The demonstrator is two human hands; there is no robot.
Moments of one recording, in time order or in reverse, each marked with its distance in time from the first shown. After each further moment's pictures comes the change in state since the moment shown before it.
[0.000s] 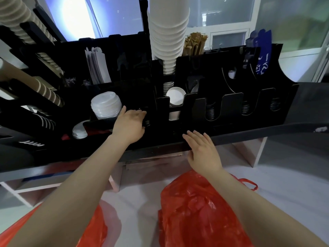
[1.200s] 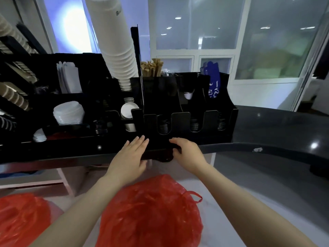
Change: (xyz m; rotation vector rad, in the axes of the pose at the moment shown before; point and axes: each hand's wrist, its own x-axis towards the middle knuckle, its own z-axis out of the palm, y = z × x) left_hand -0.051 0.178 -0.008 -0.239 0.042 0.059; right_hand -0.004 0.097 -0.106 0.340 -0.181 0.148
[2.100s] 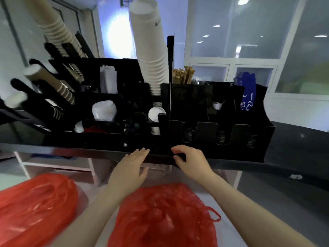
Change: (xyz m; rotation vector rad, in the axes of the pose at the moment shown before) left_hand -0.048 -0.011 -0.011 -0.132 0.062 -0.307; right_hand 0.016 -0.031 0.018 0.104 -0.106 -0.181
